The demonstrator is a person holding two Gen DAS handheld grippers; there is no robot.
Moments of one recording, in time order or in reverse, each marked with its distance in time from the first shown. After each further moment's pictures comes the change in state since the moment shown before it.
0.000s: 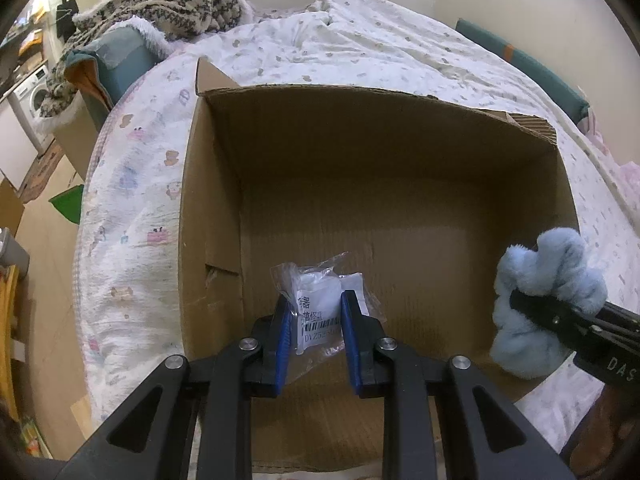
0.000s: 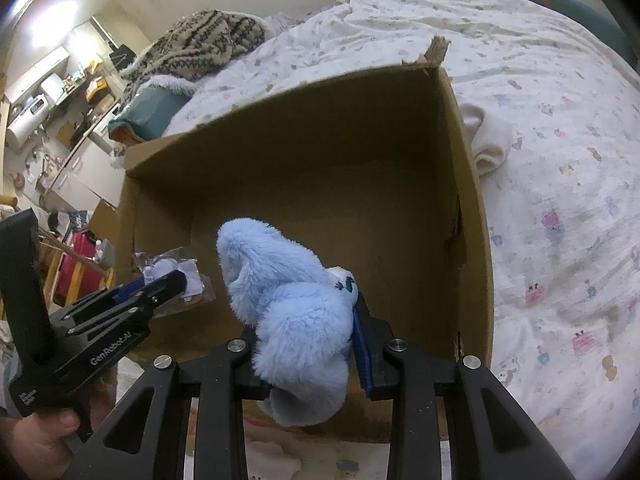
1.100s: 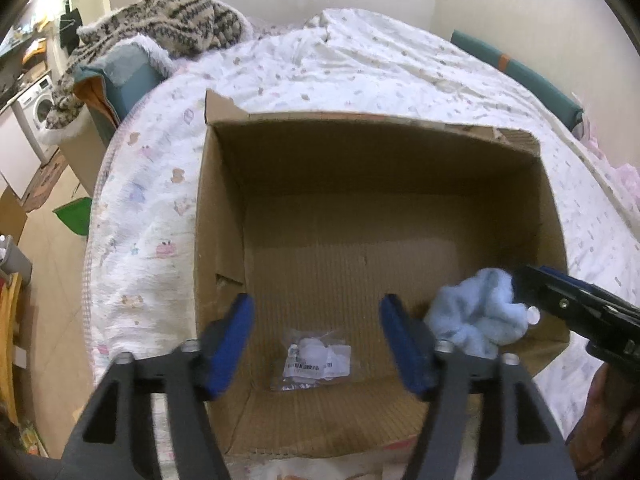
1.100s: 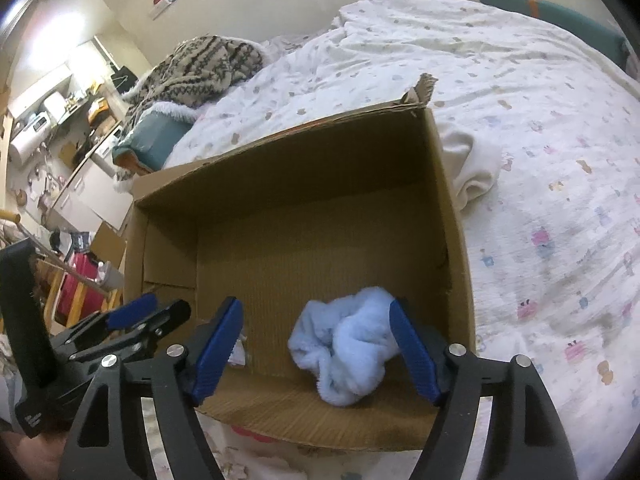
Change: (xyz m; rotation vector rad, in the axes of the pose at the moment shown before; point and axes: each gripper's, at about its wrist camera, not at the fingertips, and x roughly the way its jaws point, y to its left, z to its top) left arm -0.022 -0.002 0.000 0.013 -0.062 -0.004; right arm -0.018 -0.006 0.008 0.031 -0.103 0.009
